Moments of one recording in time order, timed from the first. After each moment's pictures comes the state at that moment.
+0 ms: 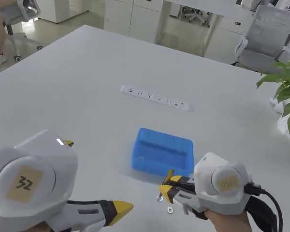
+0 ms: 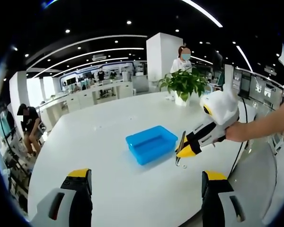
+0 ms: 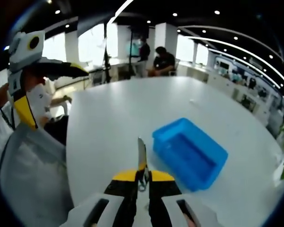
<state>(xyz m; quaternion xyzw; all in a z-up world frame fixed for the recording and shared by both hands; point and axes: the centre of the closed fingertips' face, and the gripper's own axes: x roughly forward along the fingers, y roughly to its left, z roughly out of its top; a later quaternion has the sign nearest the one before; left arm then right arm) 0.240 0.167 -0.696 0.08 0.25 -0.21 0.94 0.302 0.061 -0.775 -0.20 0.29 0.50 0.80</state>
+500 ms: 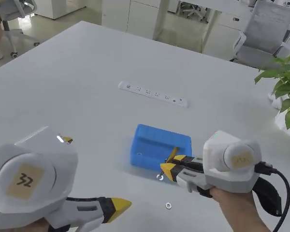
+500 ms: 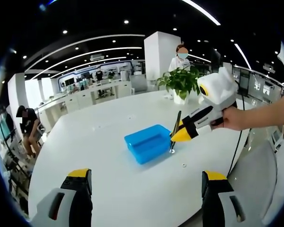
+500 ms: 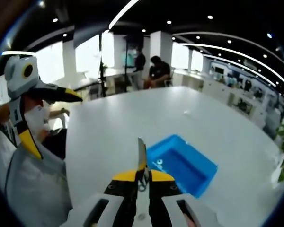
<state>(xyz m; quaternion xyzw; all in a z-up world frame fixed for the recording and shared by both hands) 0.241 0.164 -0.698 0.09 0.25 -0.21 0.94 0.325 0.064 -0.737 -0.17 0.26 0.49 0.82</state>
